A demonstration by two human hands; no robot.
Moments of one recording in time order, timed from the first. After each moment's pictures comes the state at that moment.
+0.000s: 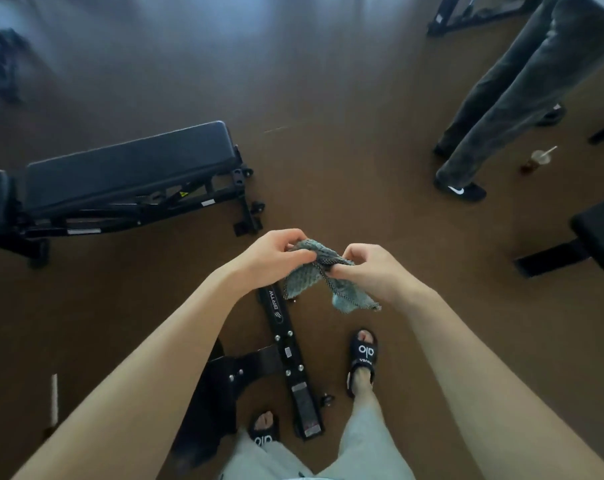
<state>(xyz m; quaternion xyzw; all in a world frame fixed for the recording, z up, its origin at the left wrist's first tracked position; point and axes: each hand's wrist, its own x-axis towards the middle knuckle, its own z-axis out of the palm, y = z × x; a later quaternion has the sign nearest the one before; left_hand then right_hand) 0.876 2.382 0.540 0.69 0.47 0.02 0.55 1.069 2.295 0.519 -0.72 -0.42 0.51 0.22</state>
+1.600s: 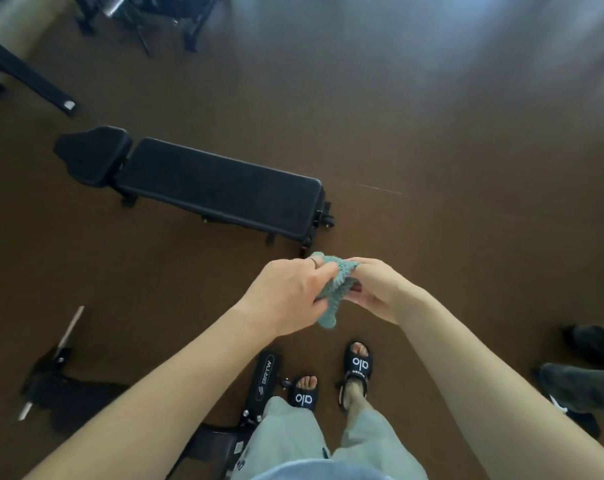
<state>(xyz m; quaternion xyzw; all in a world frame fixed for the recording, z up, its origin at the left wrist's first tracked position) 0.970 2.738 0.530 0.81 0.57 0.02 0.14 1.144 2.809 0.482 -0.55 -0.30 0.77 0.12</state>
